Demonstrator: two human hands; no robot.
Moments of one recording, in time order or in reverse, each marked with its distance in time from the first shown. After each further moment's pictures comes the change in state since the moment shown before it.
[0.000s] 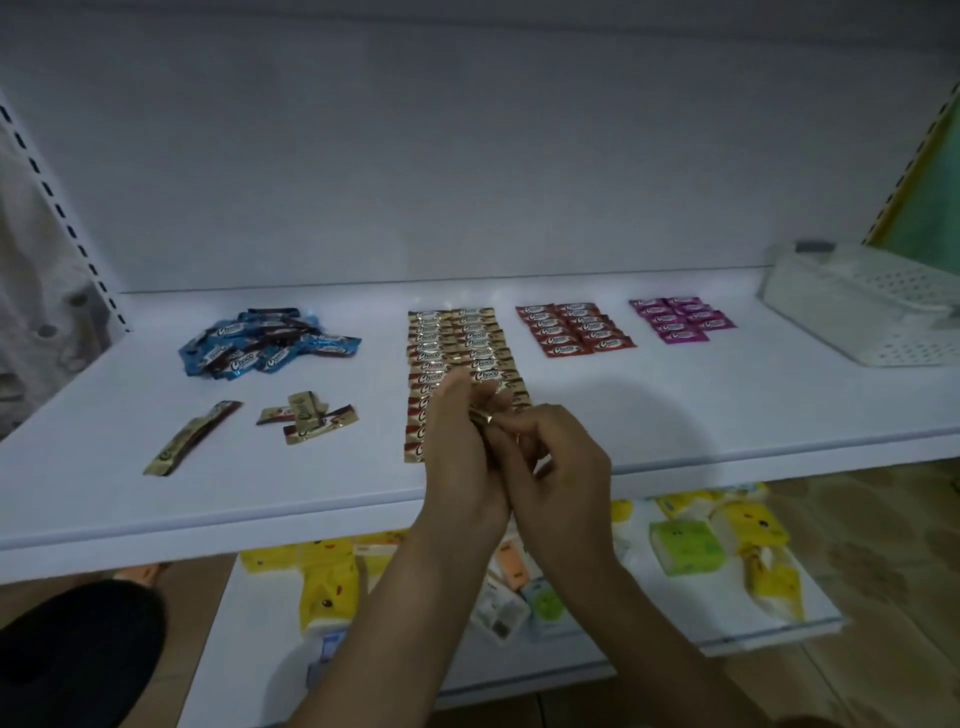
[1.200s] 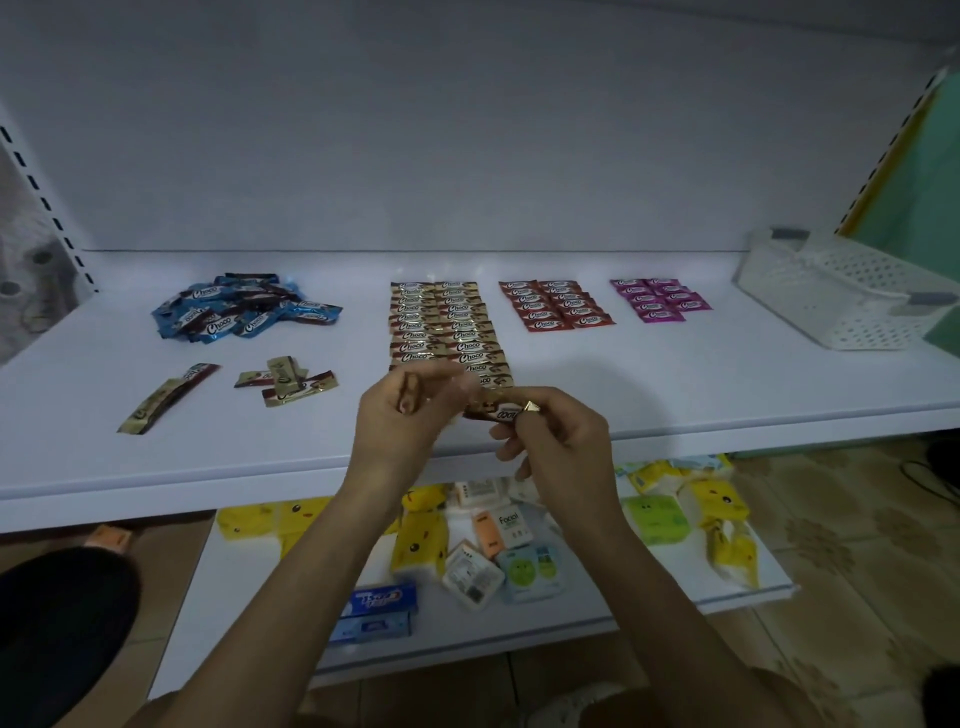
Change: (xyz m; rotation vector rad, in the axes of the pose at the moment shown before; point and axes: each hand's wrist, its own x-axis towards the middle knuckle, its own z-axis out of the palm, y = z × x) left_hand -0.010 0.024 -0.039 0.833 -0.125 0.487; right_hand 0.001 -0.004 -0.031 0.306 -0.177 0.423
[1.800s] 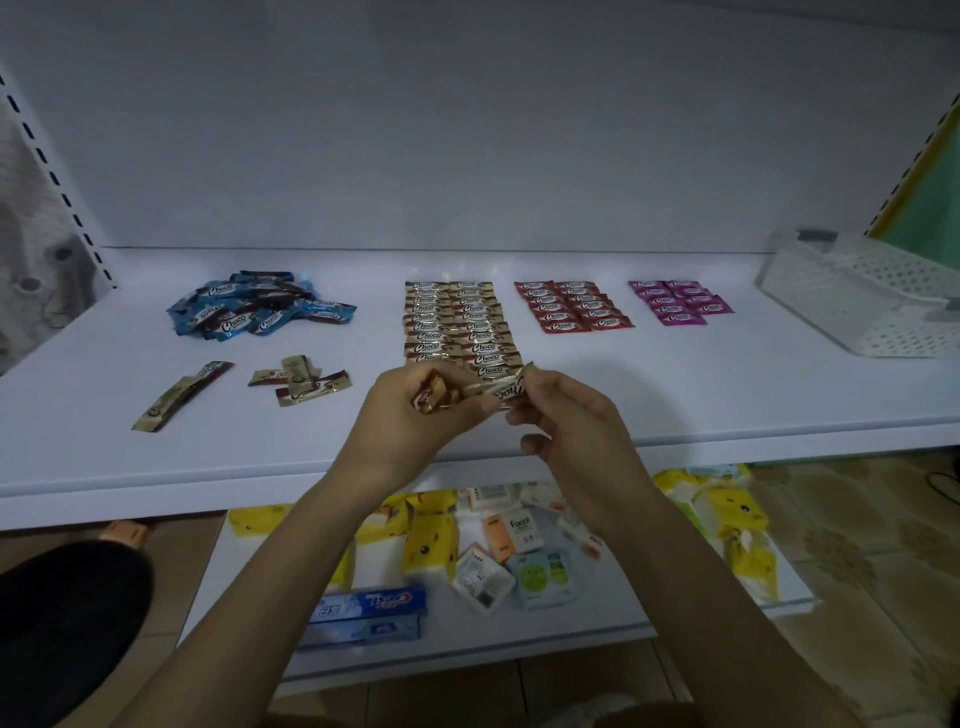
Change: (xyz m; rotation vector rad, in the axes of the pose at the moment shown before) left_hand 0.012 0.004 -0.019 0.207 -0.212 0.131; right_hand 0.024 -0.007 0.001 0.345 -0.150 0.301
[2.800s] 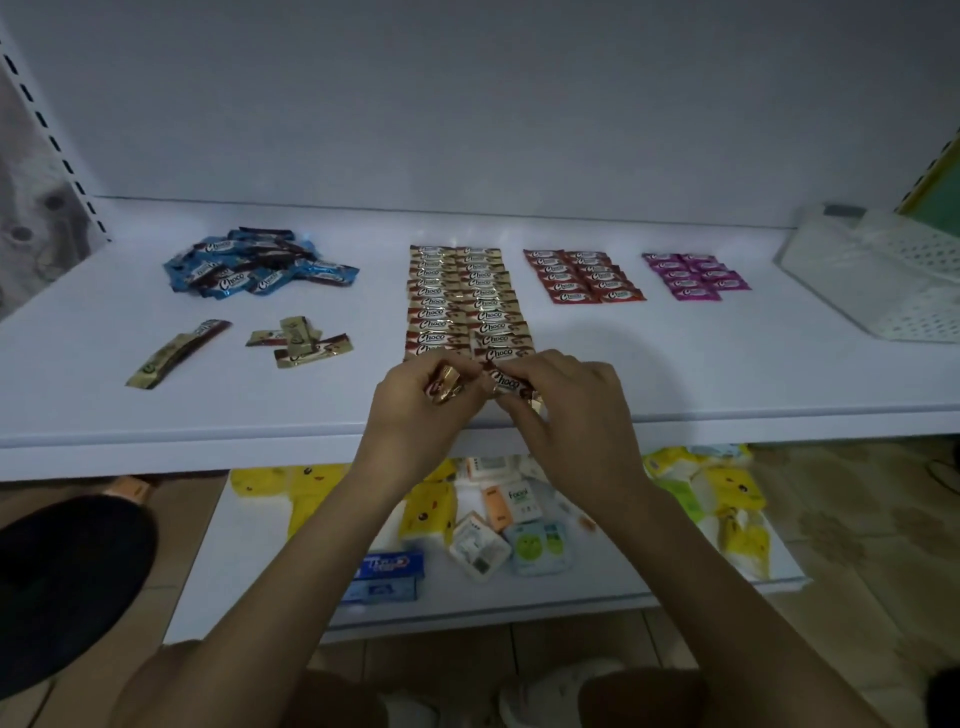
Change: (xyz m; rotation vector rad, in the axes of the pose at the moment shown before) left_hand -0.011 -0.021 0.018 0.114 0.136 -0.124; right_hand 0.014 0.029 -0.016 -1.321 0.067 -0.789
